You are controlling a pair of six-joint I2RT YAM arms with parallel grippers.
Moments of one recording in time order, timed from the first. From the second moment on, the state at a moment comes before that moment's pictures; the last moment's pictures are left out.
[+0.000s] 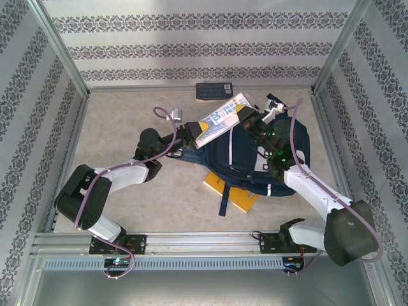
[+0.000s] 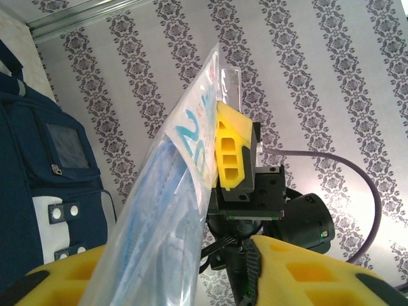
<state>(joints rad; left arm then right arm) -0.50 1.55 0.74 1.04 0.61 -1.37 0.34 1.21 0.72 0.56 -0.27 1.18</state>
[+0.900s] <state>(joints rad) -0.43 1.17 0.73 0.52 0.54 -1.11 0.35 1.07 0.77 0.10 -0.20 0.94</state>
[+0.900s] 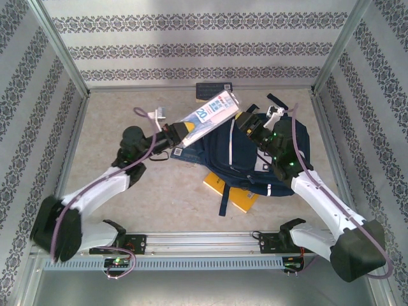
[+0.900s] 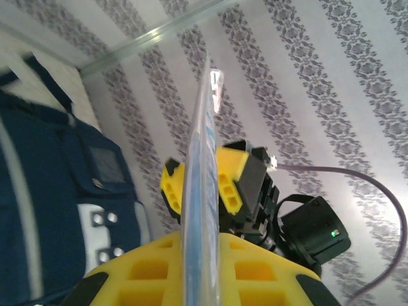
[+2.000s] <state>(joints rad) -0.42 0.89 0.86 -0.44 0.26 -0.45 0.33 1.71 1.28 -0.56 -0.33 0.63</state>
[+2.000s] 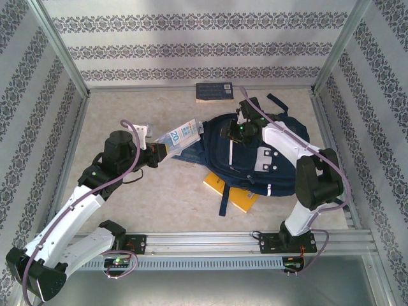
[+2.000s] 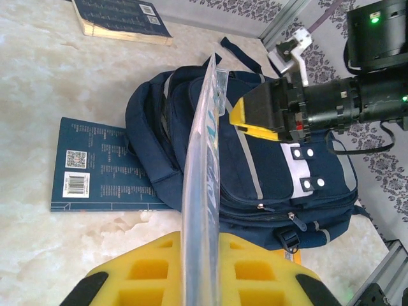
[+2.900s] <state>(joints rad) -0.41 0.89 0.86 -0.44 0.27 -0.45 0.31 1.83 1.29 -0.55 -0.45 0.61</state>
